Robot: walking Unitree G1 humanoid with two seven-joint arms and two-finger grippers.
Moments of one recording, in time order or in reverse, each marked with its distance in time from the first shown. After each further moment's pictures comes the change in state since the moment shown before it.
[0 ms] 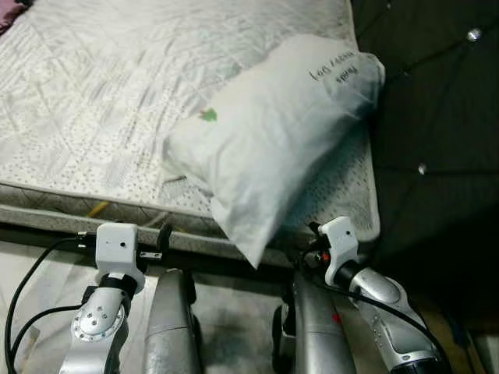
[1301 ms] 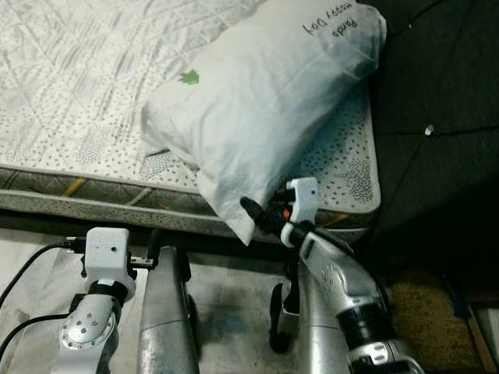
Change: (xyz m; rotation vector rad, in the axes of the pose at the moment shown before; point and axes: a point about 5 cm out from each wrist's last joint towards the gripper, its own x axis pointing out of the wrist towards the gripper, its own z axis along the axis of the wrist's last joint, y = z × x) left arm -0.009 0.007 0.005 0.019 0.042 0.032; right arm 0.074 0.031 0.054 0.347 -0.120 0.029
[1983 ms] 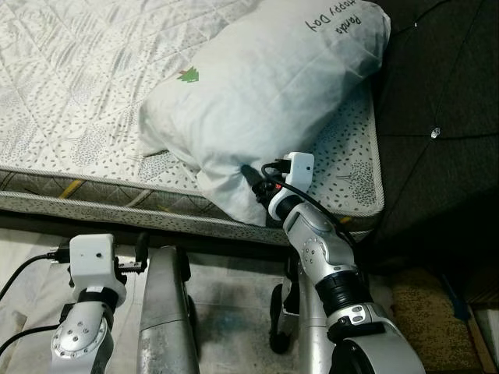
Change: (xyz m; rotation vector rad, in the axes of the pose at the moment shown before) left arm -0.005 0.011 -0.005 -0.059 -0.001 0.093; right arm 0.030 0.006 0.026 0.083 -0.135 -0.099
